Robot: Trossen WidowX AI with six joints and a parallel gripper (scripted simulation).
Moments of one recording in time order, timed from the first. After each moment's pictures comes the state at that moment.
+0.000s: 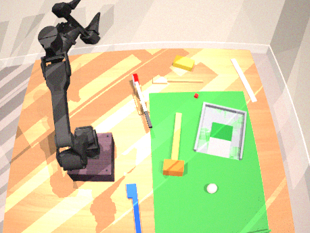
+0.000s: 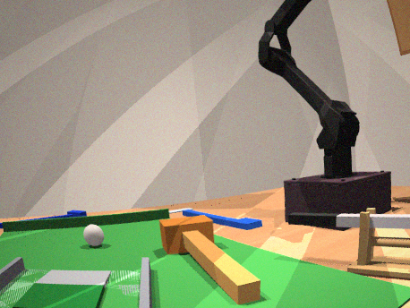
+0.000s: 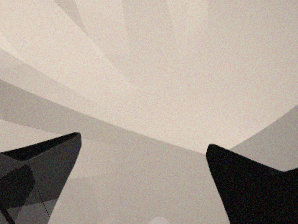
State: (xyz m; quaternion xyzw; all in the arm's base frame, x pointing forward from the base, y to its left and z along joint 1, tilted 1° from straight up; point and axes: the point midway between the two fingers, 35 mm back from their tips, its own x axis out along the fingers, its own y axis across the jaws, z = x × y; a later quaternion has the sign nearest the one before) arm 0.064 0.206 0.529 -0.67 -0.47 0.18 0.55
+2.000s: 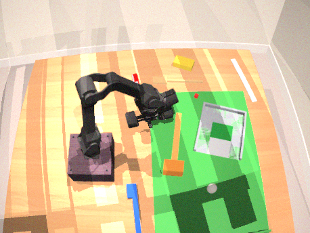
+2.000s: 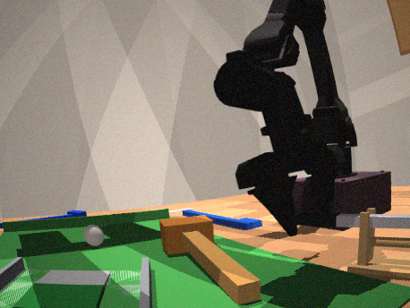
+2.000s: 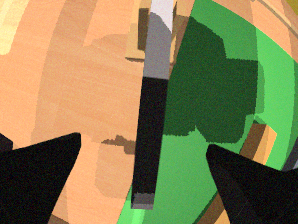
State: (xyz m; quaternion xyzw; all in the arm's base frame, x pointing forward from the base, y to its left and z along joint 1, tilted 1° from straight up) arm 0.240 0.147 -0.001 -0.48 0.37 0.62 0.50
